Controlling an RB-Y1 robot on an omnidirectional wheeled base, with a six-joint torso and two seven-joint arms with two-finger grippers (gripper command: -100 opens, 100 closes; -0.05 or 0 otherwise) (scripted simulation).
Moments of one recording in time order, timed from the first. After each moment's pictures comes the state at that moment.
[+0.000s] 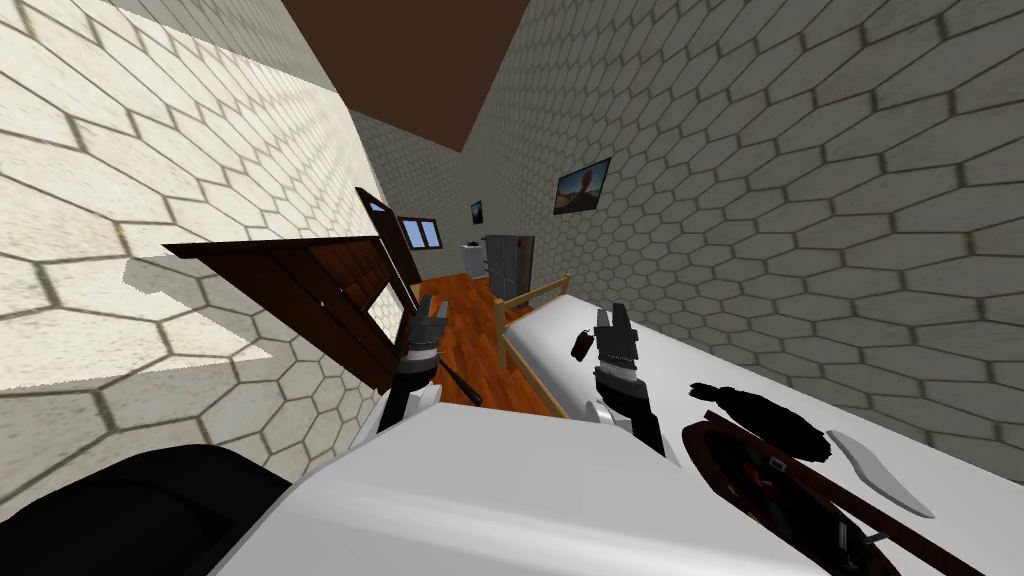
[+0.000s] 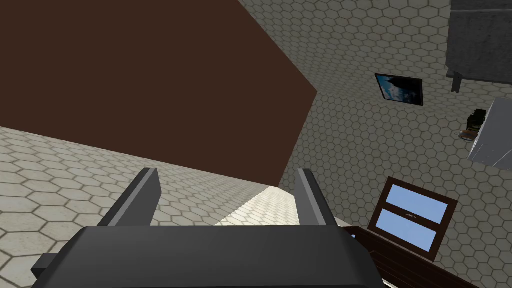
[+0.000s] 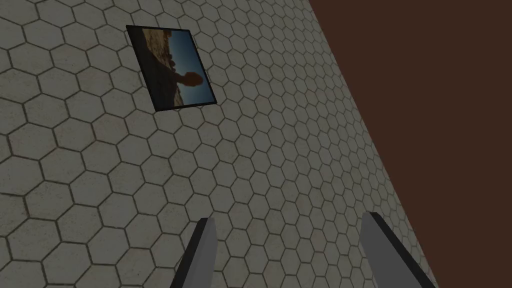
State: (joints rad) left arm 0.49 0.04 0.05 -2.23 -0.09 -0.59 0.17; right arm 0.51 0.05 0.07 -2.27 0.03 -0.54 0.16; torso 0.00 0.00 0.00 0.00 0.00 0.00
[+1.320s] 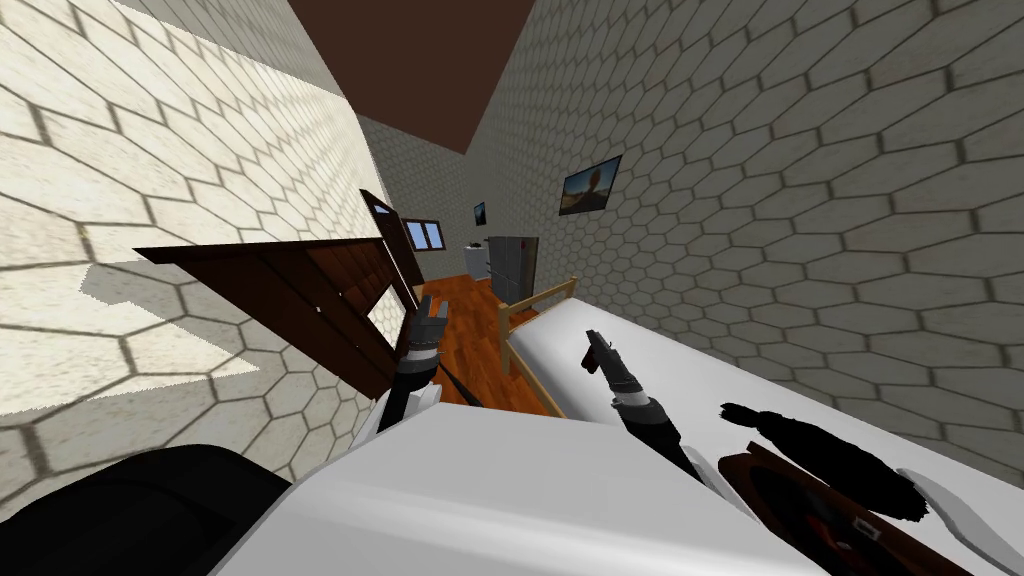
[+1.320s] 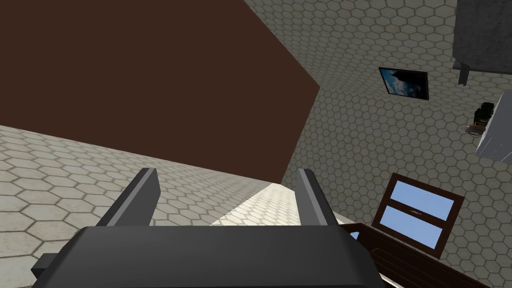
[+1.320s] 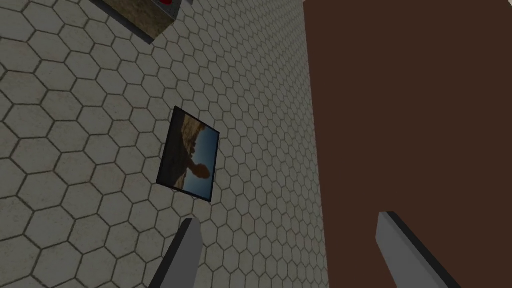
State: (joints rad) left arm 0.49 0.04 0.05 -2.23 -0.09 -0.59 0.17; right arm 0.62 -0.35 0.02 -2.13 0.12 -0.59 0.35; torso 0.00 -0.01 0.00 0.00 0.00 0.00
